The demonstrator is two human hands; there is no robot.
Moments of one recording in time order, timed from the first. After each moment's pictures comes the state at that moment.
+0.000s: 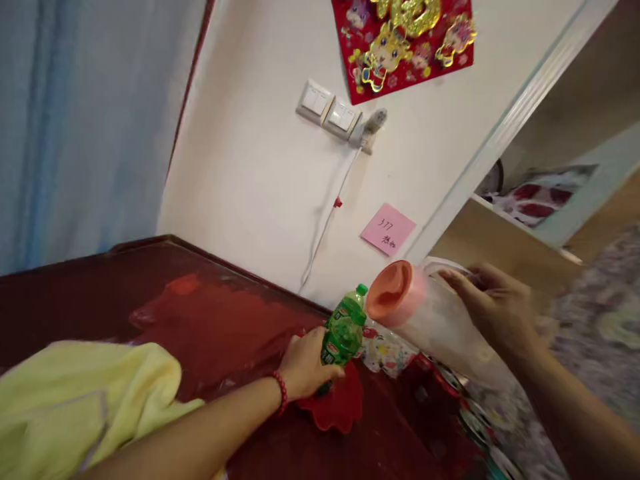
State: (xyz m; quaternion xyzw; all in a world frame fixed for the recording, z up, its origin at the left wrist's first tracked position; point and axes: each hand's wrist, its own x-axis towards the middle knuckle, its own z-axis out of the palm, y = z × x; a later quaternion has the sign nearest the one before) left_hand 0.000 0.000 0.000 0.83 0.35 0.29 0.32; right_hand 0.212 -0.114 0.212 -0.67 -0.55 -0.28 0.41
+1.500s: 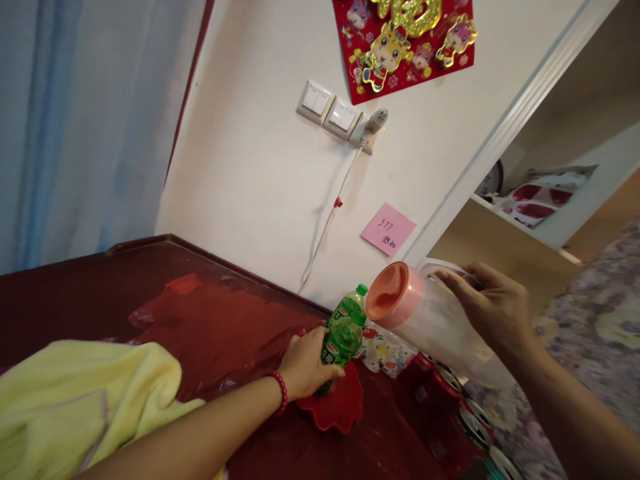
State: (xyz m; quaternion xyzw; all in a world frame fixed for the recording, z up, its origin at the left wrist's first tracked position) left_hand -0.001 -0.001 0.003 0.83 0.35 0.29 0.32; right_hand 0.213 -0.112 0.212 -0.67 -0.55 -0.30 0.40
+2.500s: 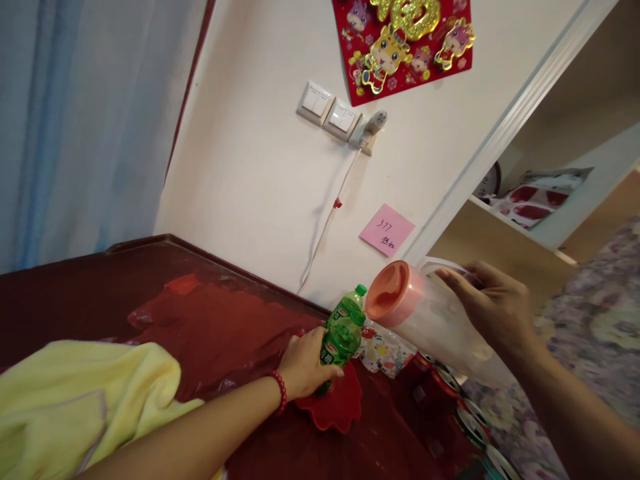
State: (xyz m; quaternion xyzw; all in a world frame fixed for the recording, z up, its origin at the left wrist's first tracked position) left_hand -0.001 -0.001 0.003 0.83 0.35 0.30 0.32; right_hand 0.212 -0.113 0.215 -0.67 -0.55 -0.29 0.40
